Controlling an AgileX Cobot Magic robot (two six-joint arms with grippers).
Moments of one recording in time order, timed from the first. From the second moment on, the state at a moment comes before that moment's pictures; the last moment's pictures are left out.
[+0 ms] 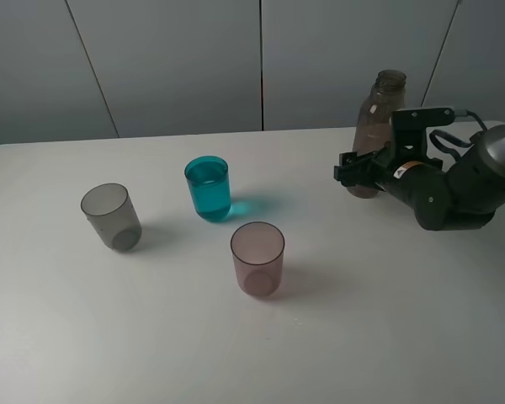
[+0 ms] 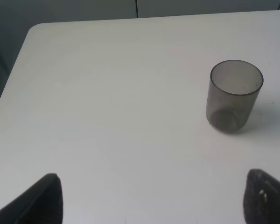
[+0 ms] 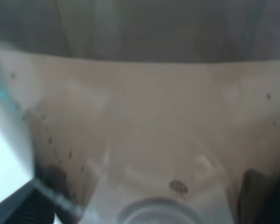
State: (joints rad) left arm -0.04 0.00 -0.51 0.08 1.08 -0.05; right arm 0.30 2.06 -0.67 0.23 -0.85 -0.04
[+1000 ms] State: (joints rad) left arm -0.04 0.00 -0.51 0.08 1.08 -0.05; right arm 0.30 1.33 -0.71 0.17 0.28 -0.22
